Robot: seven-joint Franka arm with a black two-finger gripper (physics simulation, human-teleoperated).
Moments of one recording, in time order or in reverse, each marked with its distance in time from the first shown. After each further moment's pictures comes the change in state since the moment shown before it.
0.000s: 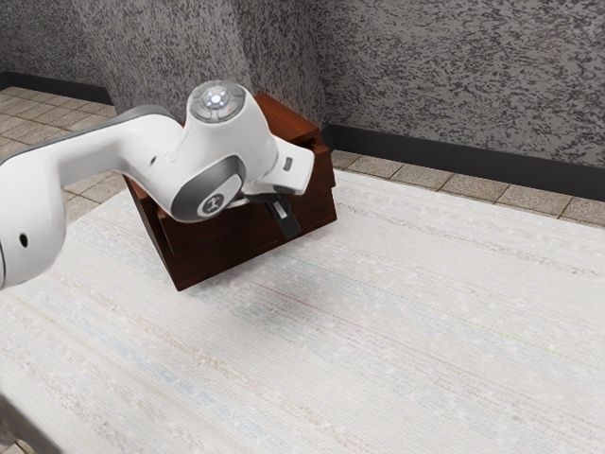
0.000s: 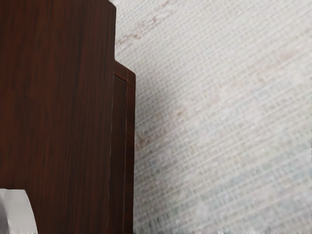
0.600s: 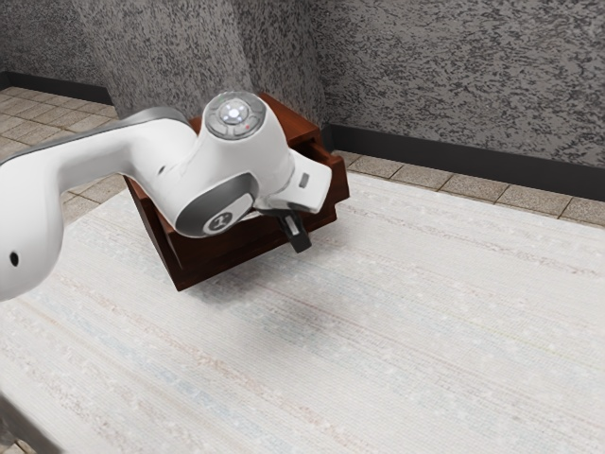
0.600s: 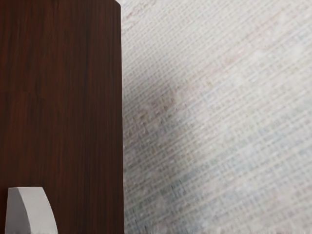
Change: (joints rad) arm -0.039 -0.094 -0.008 -0.109 0.037 0.001 -0.049
